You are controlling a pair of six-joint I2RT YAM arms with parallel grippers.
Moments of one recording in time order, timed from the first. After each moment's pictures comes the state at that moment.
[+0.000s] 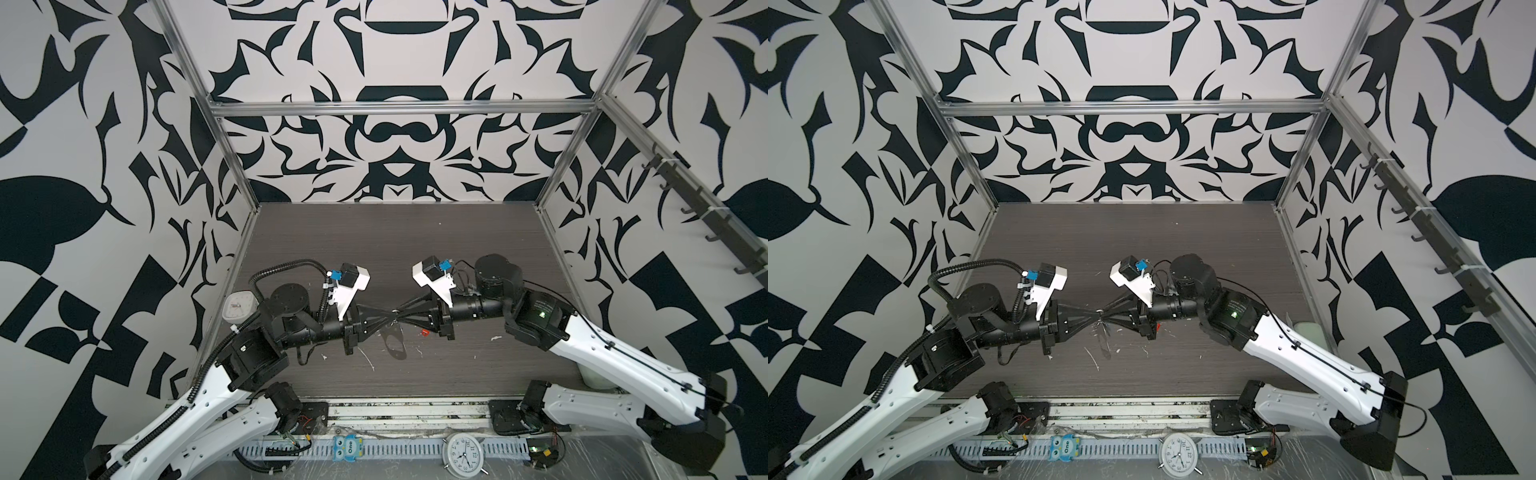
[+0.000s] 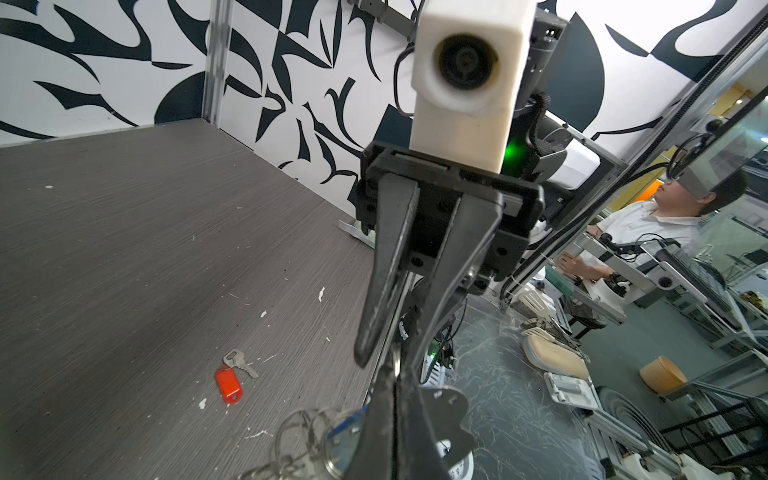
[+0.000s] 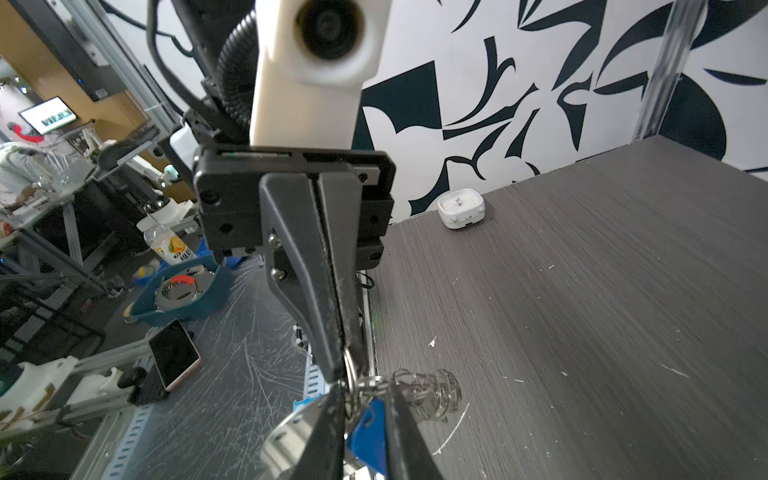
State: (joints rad) left arm -0.87 0.66 0.84 -0.30 0.53 -0.39; right arm 0.92 1.05 1.07 -0.30 -0.64 0.16
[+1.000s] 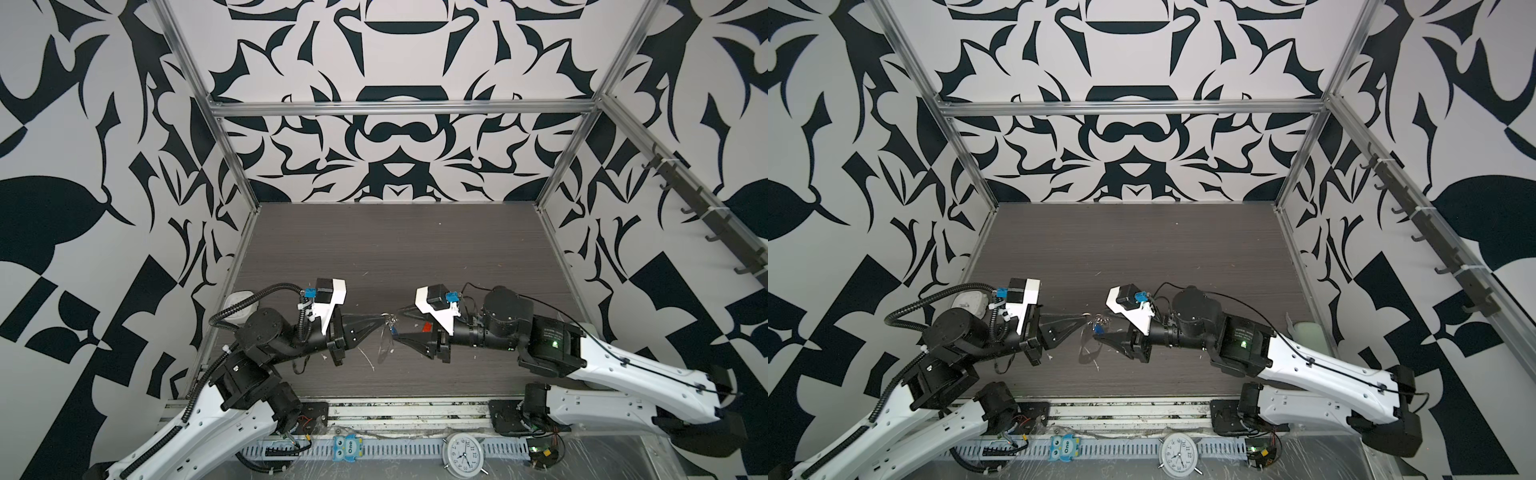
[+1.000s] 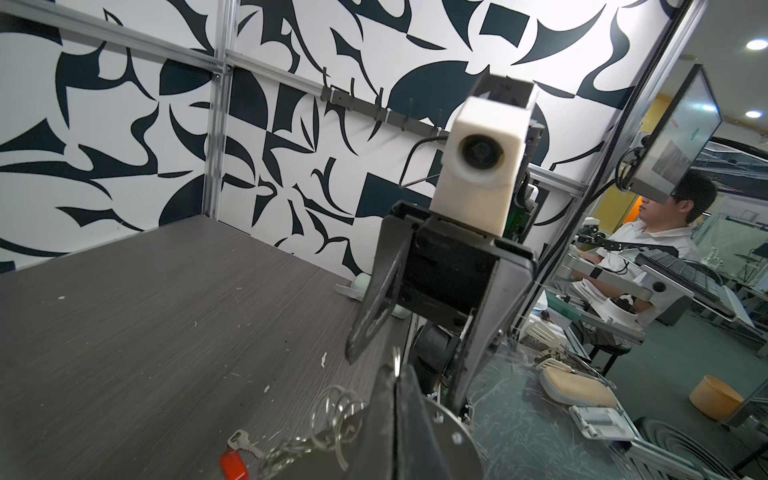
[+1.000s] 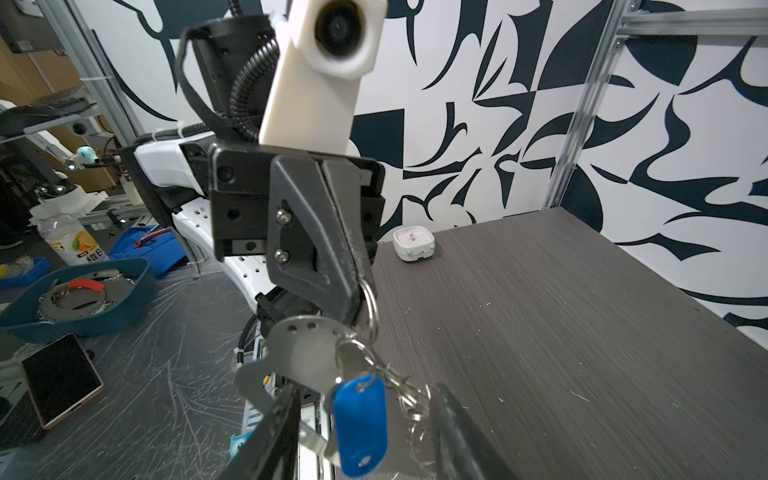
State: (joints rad) left arm -0.87 0.50 0.68 -0.04 0.52 -0.37; right arm 1.17 0.96 0.99 -0.21 -0.21 0.04
